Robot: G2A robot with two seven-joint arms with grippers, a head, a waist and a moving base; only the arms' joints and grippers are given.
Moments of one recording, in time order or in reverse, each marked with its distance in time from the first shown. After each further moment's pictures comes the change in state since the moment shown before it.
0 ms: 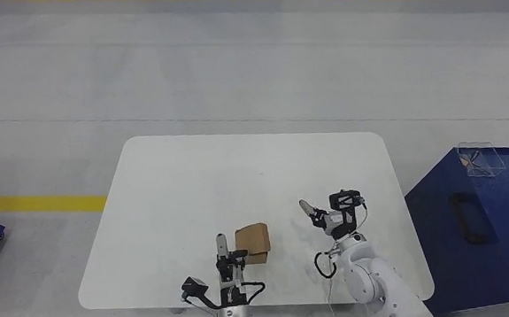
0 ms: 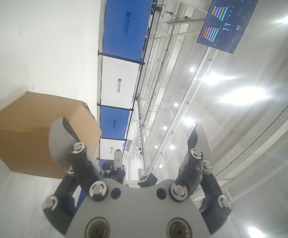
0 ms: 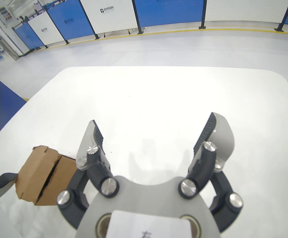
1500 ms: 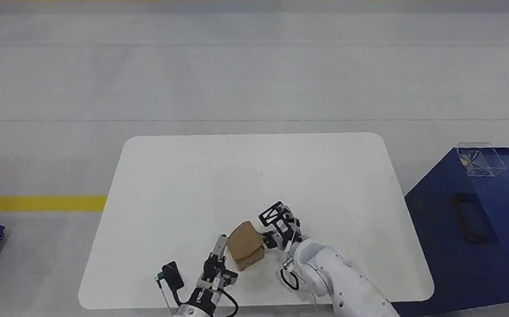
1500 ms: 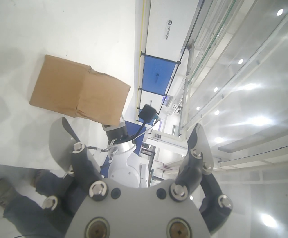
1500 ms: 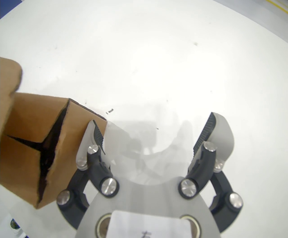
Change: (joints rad) left arm 0.185 0.110 -0.277 -0.481 0.028 0.669 -0.687; right arm 0.288 -0.084 -0.380 0.300 -0.178 -0.016 0.278
